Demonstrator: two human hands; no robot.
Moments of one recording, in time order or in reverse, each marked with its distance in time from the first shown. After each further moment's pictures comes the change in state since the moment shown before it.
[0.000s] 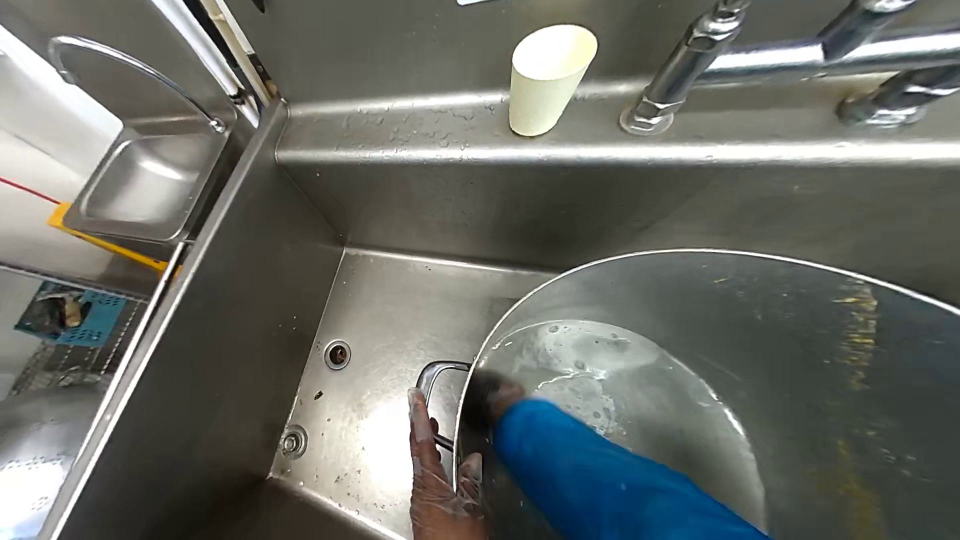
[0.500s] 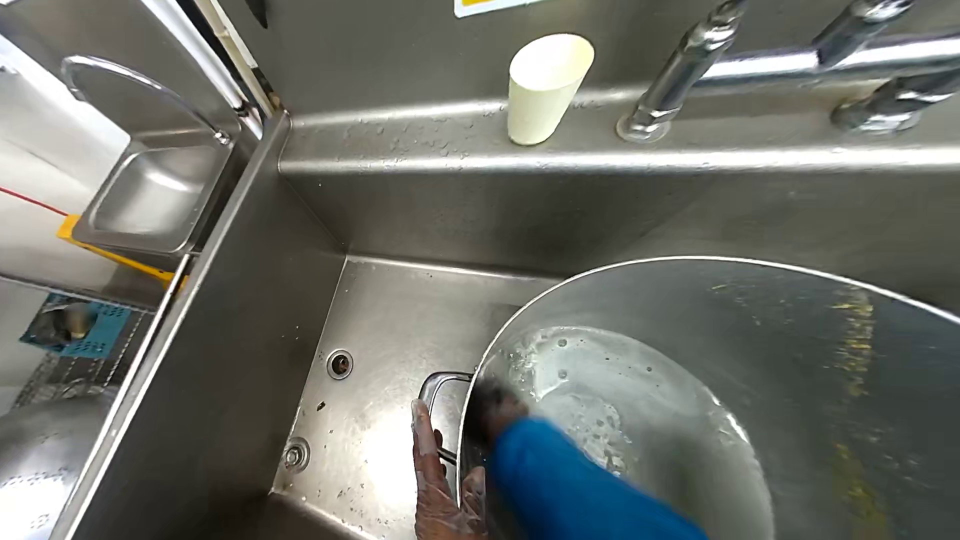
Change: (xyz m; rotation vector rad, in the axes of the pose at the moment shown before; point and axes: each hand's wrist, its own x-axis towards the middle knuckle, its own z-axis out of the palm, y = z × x) left_hand -0.003 -0.002 0.001 -0.009 0.000 0.015; right_hand -0.009 -0.010 0.017 0.073 0.023 0.020
